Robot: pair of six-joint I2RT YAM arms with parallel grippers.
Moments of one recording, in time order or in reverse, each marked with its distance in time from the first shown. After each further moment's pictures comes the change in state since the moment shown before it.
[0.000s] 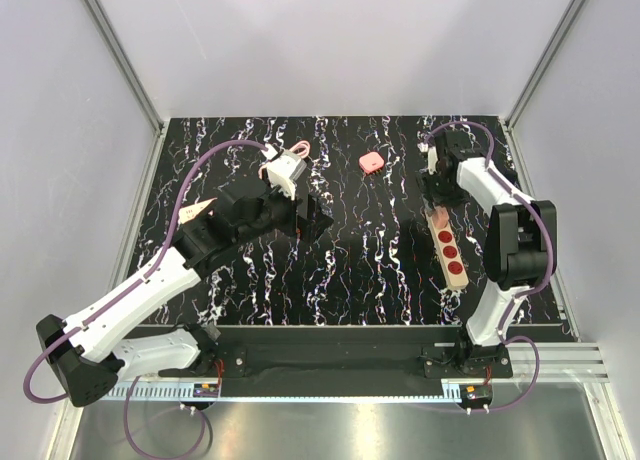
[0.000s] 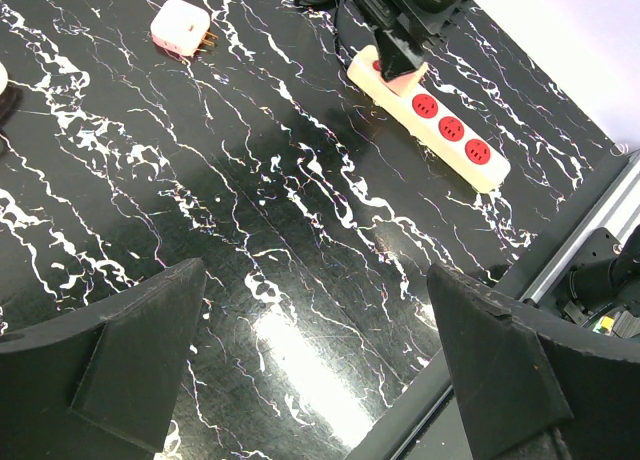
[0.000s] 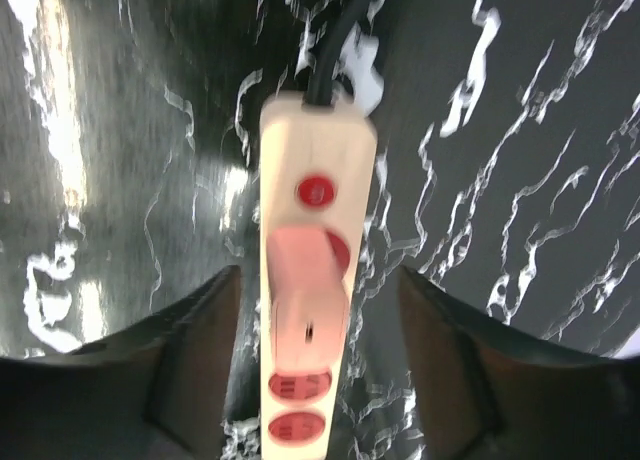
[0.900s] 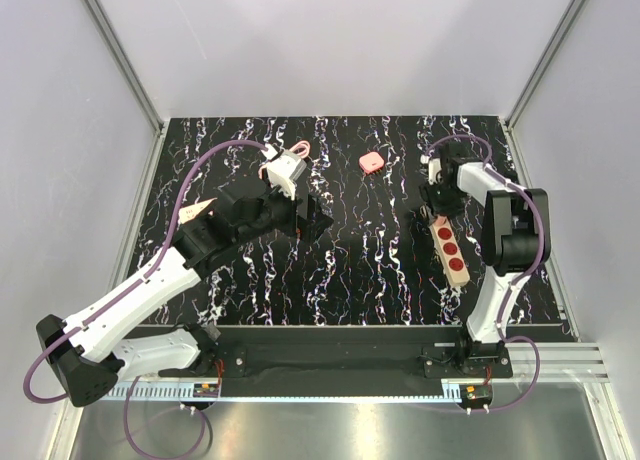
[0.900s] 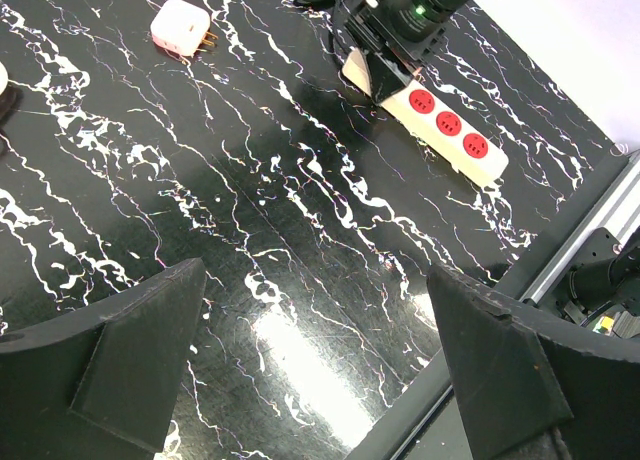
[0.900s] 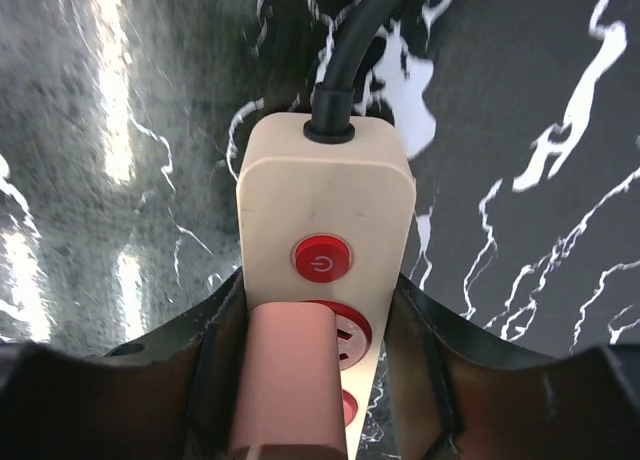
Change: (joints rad) left arm 0.000 0.000 0.000 0.000 0.000 0.000; right arm -0.055 0.113 -0.056 0.101 -0.129 -0.036
